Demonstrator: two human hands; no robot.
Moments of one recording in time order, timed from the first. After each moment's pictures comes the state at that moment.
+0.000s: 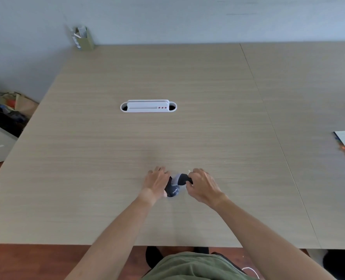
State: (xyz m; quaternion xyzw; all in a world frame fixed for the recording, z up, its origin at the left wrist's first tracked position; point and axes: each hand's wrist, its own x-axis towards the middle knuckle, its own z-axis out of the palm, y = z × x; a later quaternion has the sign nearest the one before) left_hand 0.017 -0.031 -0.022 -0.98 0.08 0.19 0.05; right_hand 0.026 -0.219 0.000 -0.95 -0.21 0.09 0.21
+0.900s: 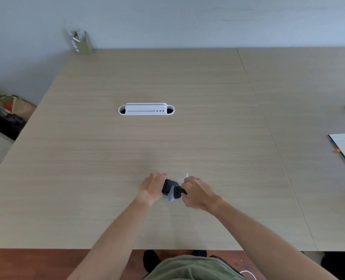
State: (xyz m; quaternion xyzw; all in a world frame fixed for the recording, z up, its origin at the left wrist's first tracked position) left_hand 0.014 -0.026 -0.021 -0.97 0.02 0.20 -0.11; right_hand 0.019 -0.219 0.009 -0.92 -0.32 0.18 0.14
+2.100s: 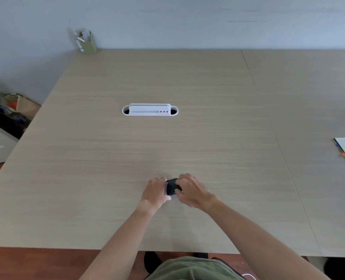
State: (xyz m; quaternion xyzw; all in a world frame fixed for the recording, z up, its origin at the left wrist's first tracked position) left_hand -0.001 -0.032 -0.020 -0.96 -0.09 0.19 -0.20; right_hand 0.027 -0.189 0.008 -0.92 -0.29 0.17 0.19
